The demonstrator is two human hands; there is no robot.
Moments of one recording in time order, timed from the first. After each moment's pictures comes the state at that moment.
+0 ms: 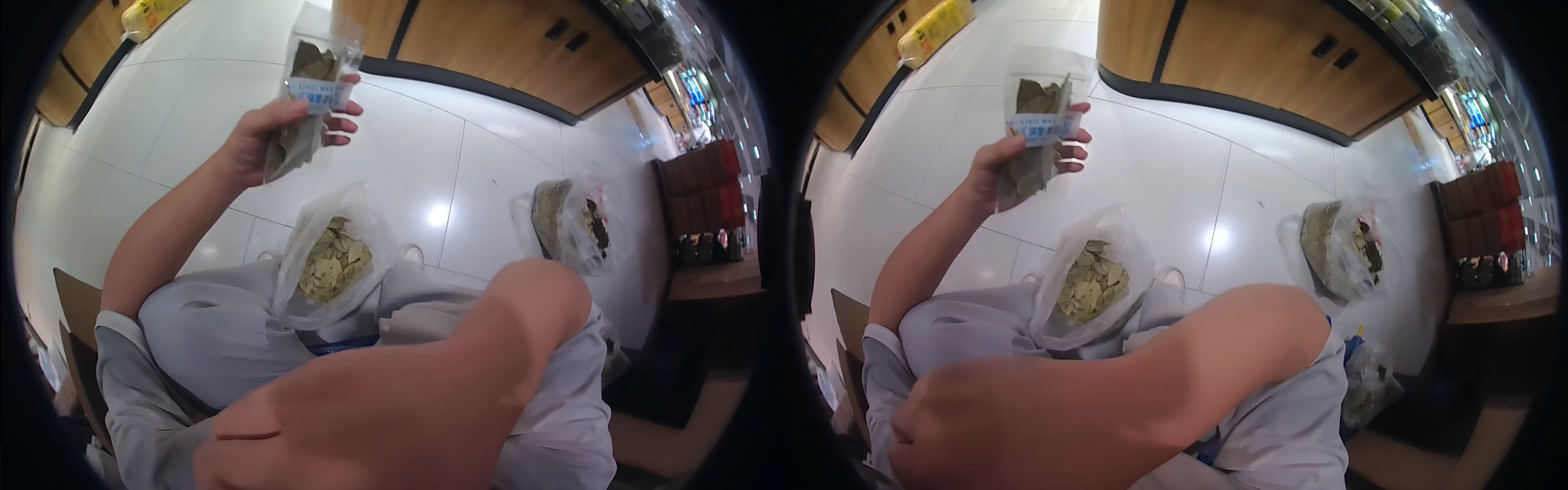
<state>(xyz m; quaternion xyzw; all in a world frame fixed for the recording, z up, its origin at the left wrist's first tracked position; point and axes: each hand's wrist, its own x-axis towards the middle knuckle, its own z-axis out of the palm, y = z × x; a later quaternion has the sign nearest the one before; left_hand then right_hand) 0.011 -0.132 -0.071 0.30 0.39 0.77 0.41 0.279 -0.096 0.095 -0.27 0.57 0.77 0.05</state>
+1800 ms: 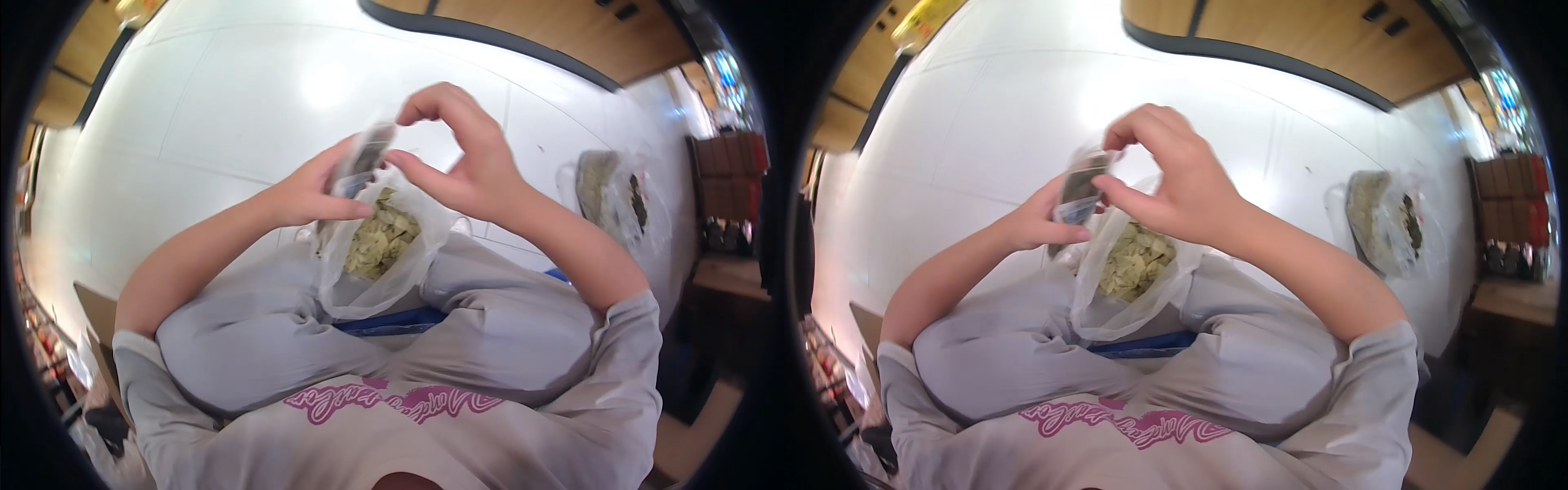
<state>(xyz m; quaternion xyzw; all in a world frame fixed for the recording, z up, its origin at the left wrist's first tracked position) 0.043 -0.178 -0.123 0.33 0.53 0.65 0.44 0.103 0.049 -0.068 -0.25 0.85 -0.43 -0.18</state>
